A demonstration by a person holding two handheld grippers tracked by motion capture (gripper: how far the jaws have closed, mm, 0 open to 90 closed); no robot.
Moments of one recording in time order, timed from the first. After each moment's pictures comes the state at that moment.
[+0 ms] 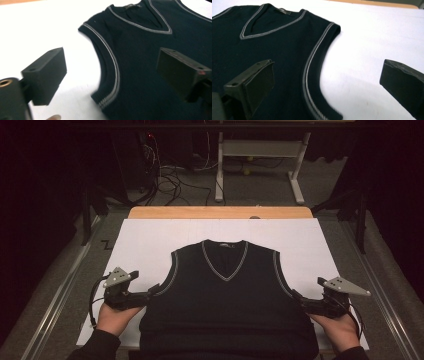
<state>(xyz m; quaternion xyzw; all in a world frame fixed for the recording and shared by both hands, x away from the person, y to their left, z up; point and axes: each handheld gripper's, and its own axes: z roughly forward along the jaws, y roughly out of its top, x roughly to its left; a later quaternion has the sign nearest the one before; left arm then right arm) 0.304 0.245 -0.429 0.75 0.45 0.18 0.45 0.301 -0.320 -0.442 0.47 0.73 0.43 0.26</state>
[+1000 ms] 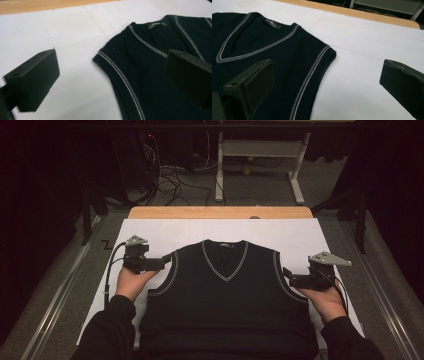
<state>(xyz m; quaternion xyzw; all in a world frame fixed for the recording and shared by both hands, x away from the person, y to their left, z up) 0.412 0.222 -0.427 0.75 0.49 0.15 0.42 0.363 -0.298 -0.423 0.46 0.74 0.41 0.27</state>
